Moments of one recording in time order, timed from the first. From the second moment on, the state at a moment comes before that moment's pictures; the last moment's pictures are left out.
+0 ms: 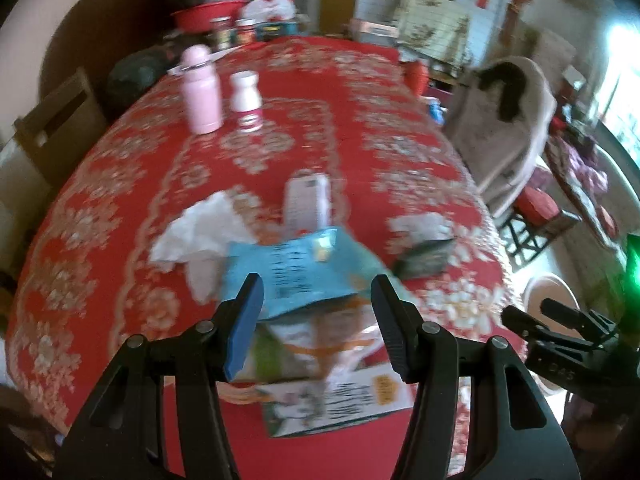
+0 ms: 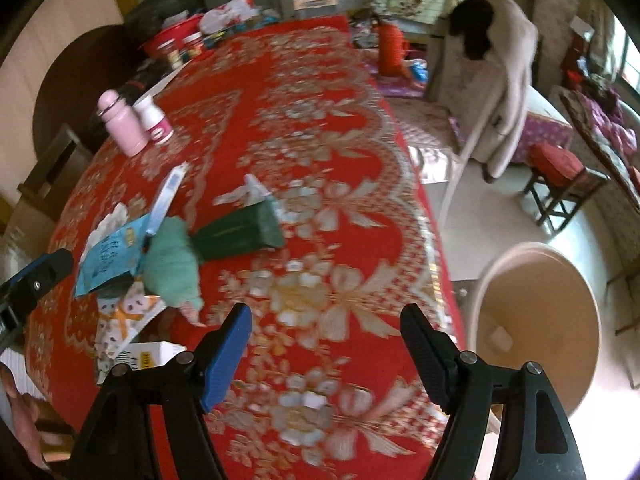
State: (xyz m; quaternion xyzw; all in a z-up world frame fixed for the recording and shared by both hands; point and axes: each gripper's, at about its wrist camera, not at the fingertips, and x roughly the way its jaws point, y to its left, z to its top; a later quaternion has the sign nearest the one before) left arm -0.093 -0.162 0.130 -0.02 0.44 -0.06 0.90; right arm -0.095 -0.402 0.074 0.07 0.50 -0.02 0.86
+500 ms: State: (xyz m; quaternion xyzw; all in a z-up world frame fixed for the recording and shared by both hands) left arm -0.086 -0.093 0.122 -0.05 0.44 0.01 0.89; right arm -0.054 -0.355 0.071 0.04 0.51 0.02 0.86
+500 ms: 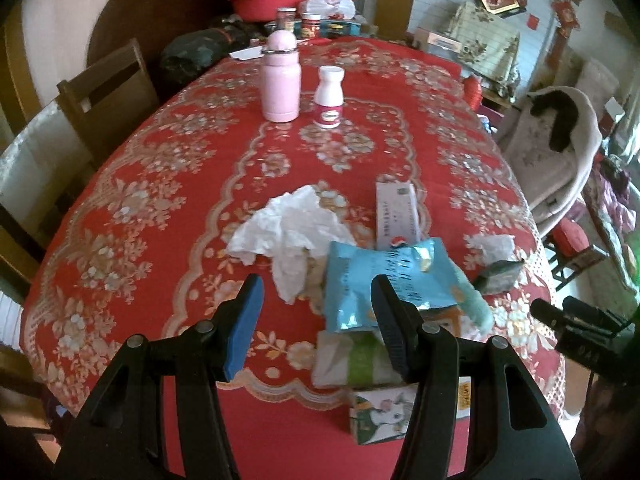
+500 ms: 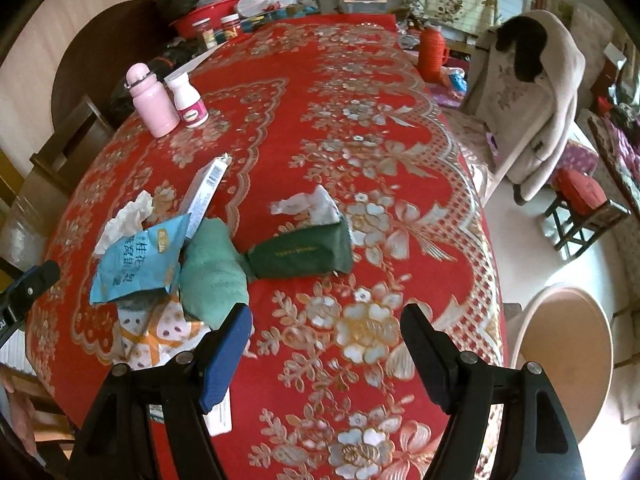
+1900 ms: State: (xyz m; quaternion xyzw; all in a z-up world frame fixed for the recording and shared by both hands) left arm 0.034 -0.044 0.024 -0.14 0.54 0.03 0.83; right arm 0.055 -0.387 0.034 0.09 0.53 0.11 0.83
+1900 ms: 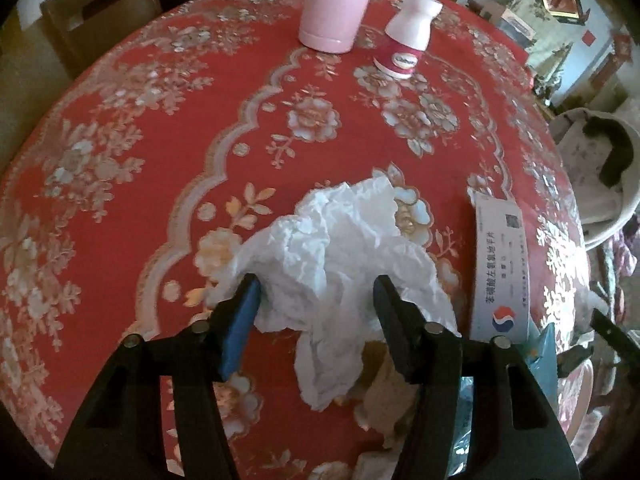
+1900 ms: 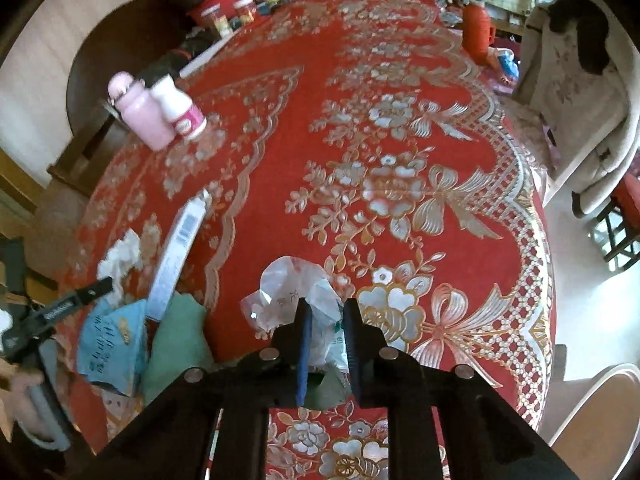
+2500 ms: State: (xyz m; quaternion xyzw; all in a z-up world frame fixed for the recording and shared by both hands) left arm -0.002 -0.044 0.127 -0.12 0.46 -0.02 0.88; right arm 0.015 -0.395 0.076 0.12 0.49 0.11 0.86
